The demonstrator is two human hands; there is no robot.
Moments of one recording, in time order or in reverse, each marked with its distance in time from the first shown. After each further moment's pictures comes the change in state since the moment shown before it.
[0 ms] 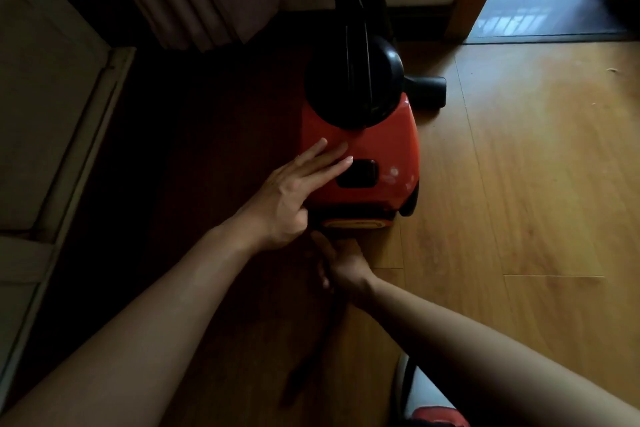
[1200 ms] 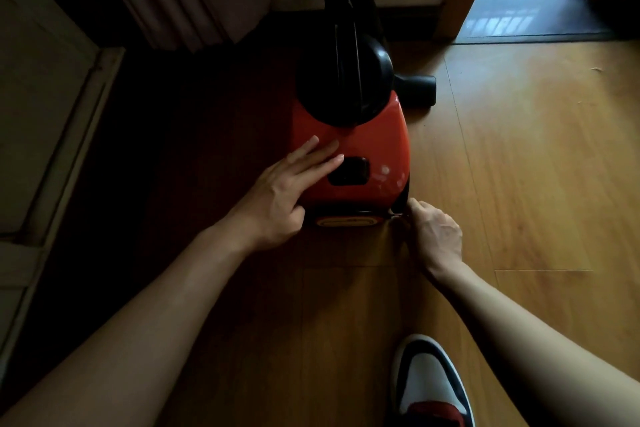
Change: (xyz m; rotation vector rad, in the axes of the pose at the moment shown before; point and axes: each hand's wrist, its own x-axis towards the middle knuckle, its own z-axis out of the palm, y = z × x) left_hand 0.000 0.002 0.000 0.014 0.047 0.023; right_hand 0.012 0.013 -0.136 -1.195 0.689 -0.343
